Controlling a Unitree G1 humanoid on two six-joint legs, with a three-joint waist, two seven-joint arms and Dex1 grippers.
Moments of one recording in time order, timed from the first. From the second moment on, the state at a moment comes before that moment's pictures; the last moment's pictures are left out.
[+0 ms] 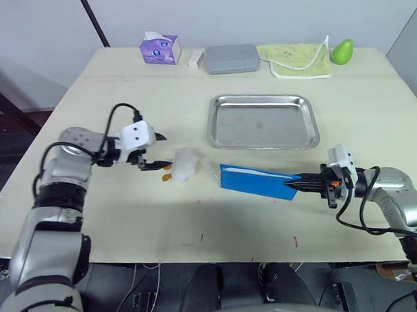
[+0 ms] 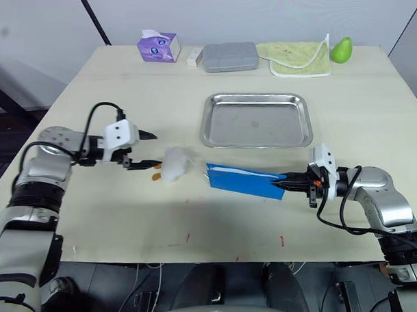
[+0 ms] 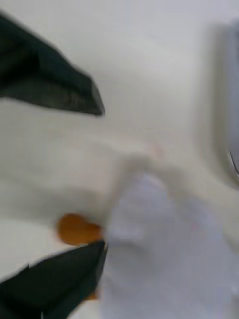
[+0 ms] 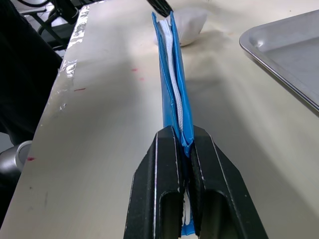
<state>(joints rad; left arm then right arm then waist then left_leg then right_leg) -0.74 0.86 -0.07 0.71 -0.08 -0.12 -1.29 -0.28 -0.66 0.03 0.01 0.48 0.26 1.30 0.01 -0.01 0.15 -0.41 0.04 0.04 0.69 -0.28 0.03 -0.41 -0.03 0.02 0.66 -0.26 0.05</state>
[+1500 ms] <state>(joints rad) -0.63 0.60 -0.10 0.29 -0.39 0.33 -1.40 -0.35 -0.71 0.07 0.06 0.44 0.26 1.39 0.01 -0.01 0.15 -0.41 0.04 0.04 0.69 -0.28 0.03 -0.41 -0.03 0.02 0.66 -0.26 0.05</state>
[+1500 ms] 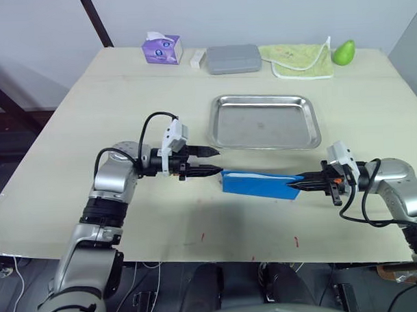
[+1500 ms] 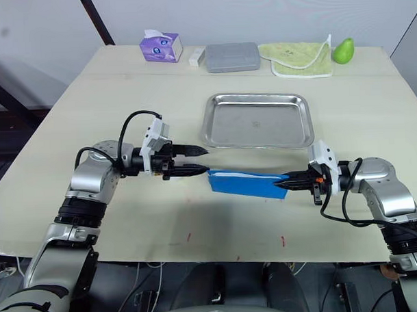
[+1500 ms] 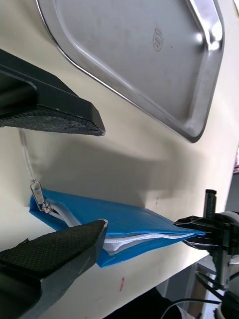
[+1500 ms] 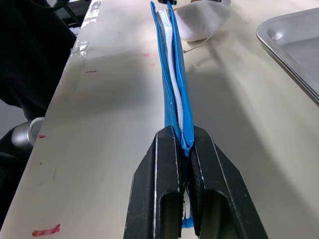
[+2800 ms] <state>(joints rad) -0.62 0.52 -0.17 0.34 -0.30 0.15 -1.44 -0.37 -0.70 0.07 0.07 0.43 0.26 1.38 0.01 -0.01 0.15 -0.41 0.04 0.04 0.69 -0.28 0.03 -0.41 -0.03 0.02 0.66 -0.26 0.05</state>
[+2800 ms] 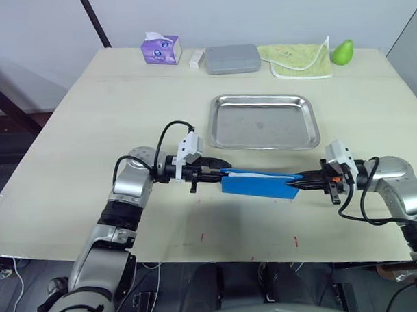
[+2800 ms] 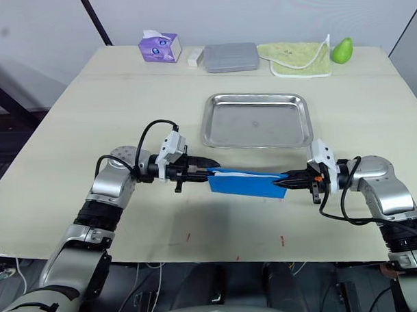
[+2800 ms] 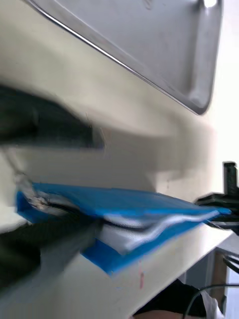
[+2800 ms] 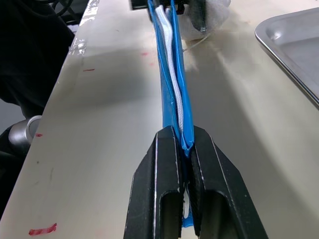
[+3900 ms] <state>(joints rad) -0.58 0.51 -0.17 0.26 -0.34 0.26 -1.45 -0.18 -0.82 -0.06 -0.26 0.59 0.61 1.17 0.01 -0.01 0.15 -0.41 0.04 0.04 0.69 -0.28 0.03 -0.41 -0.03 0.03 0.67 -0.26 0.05</state>
